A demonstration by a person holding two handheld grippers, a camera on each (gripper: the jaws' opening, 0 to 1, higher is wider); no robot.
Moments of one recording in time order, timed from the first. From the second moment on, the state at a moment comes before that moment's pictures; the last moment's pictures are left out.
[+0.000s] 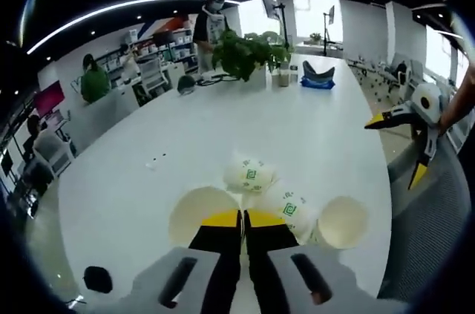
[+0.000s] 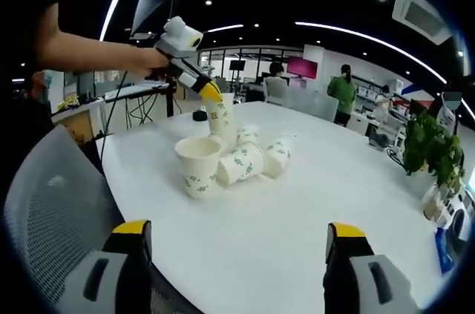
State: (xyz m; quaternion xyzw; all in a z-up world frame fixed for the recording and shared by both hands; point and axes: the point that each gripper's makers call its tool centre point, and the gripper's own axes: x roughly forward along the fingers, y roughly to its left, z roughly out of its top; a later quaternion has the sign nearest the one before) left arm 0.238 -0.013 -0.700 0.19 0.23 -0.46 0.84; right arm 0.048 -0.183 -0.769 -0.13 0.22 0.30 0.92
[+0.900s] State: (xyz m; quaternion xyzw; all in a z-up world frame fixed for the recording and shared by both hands) left arm 0.146 -0.054 -0.622 0.21 0.17 -0.54 0.80; right arm 0.049 -0.184 -0.766 -0.13 0.21 0.30 0.92
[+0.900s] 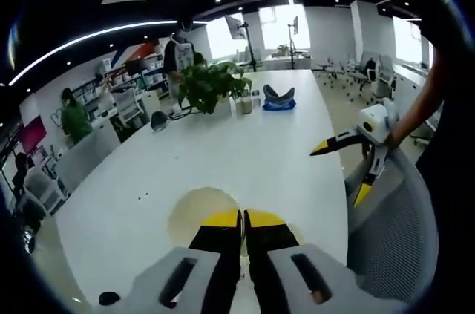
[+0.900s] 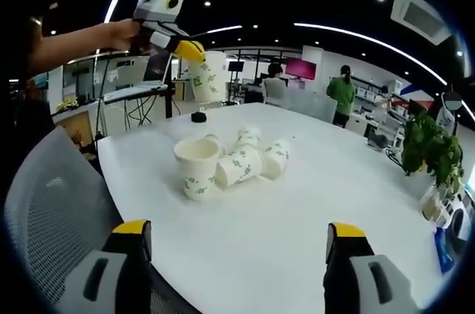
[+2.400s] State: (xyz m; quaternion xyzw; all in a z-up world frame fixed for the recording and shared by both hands) left arm 0.117 -0.079 -0.724 0.28 0.23 -0.59 0.72; right arm 0.048 -0.185 -0.770 -0.12 0.22 0.30 0.92
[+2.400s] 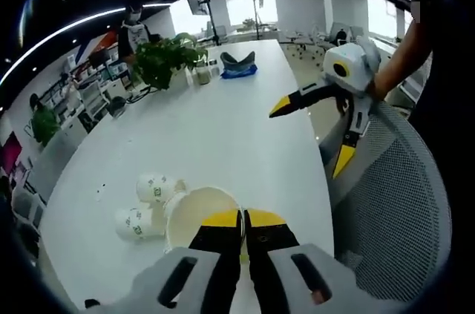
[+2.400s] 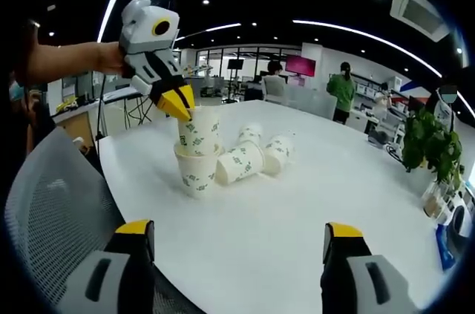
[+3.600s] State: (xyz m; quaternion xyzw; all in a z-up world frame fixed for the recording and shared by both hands) left arm 0.104 -0.087 -0.774 0.24 0.31 -0.61 0.69; right arm 0.047 -0.184 -0.771 -0.11 0.22 0.30 0.92
